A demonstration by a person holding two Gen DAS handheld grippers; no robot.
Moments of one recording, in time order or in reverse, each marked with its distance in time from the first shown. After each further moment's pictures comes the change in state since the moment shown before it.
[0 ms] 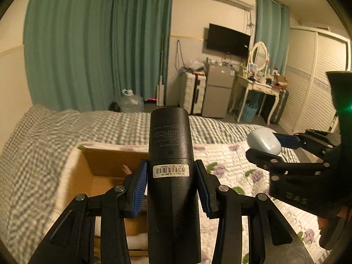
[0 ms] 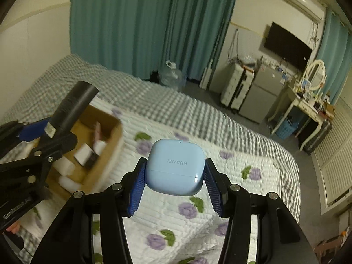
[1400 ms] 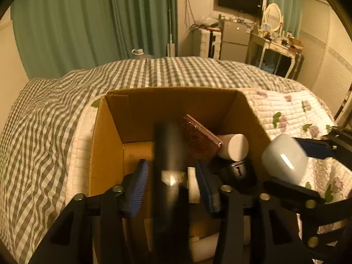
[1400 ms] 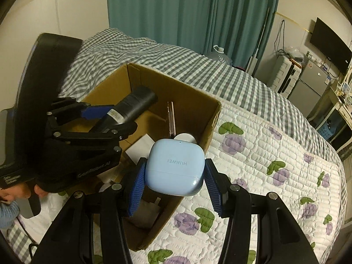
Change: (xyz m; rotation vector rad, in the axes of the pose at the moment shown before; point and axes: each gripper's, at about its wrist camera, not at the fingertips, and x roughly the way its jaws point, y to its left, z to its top) left arm 0.120 0.110 -0.062 0.072 0.264 0.049; right arm 0.117 0.129 -0.023 -0.080 0.132 0.230
